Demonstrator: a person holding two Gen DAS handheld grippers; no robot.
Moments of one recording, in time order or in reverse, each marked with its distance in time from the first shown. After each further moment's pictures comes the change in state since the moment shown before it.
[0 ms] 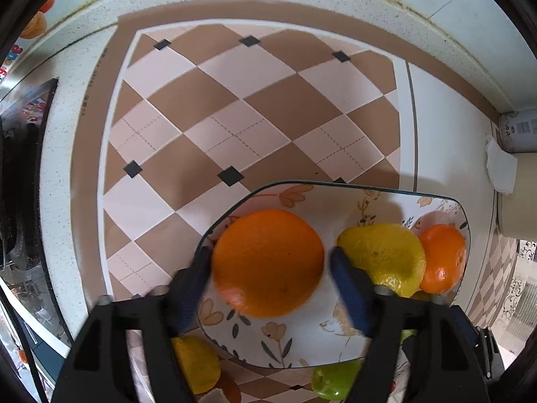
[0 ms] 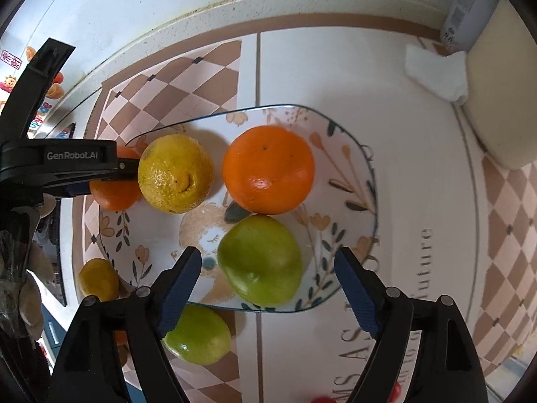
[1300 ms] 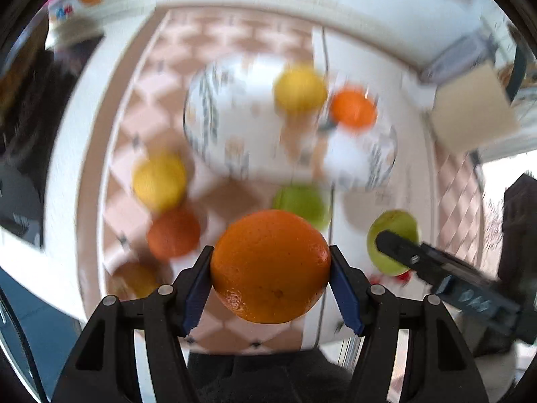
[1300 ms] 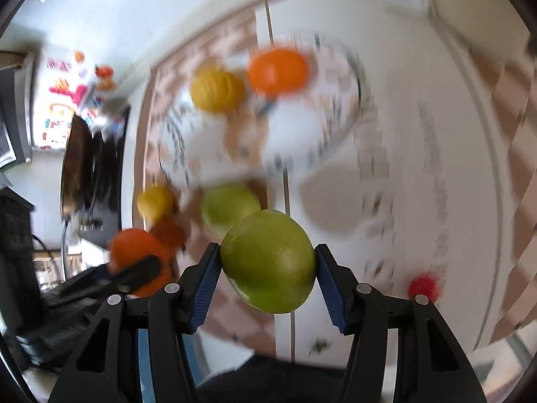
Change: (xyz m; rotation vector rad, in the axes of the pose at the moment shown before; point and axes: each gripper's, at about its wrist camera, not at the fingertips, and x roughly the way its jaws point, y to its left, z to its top) left arm -0.088 -0.021 -0.181 0.025 -0.165 -0.127; right arm -0.048 -0.034 -0.081 0.064 0.032 0.261
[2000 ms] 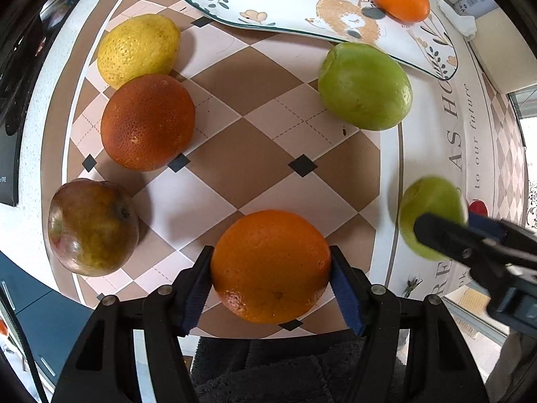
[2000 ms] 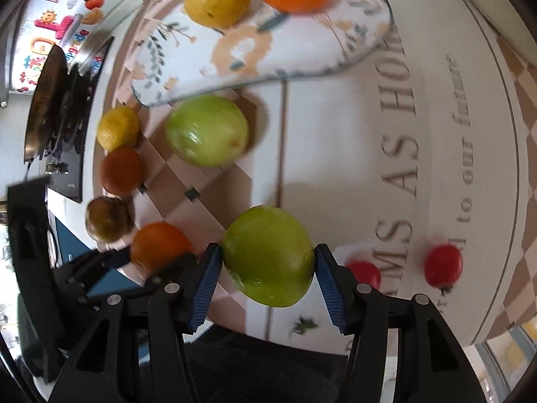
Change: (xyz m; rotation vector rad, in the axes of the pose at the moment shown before) left arm 0.102 0.025 -0.089 0.025 0.192 0.105; right arm 0.065 0.000 -0.055 -0.078 0.245 -0.088
